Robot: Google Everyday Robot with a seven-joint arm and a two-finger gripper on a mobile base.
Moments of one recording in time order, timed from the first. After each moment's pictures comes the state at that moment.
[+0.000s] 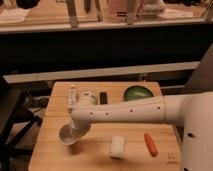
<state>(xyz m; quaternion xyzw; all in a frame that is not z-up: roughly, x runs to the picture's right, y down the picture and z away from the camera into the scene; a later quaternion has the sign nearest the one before) -0.132 0.223 0.735 -0.14 -0.33 -0.62 0.70</state>
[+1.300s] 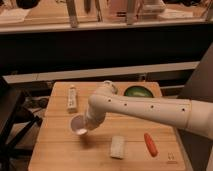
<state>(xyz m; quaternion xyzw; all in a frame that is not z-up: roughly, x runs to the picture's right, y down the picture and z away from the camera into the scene) -0.071 0.184 0.720 -0.15 -0.34 -0.58 0.73</state>
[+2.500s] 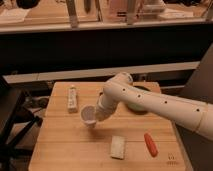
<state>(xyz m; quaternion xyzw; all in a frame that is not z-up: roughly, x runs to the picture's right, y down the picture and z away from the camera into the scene) -0.020 0.140 0.731 -0.15 -0.34 -0.54 0.76</state>
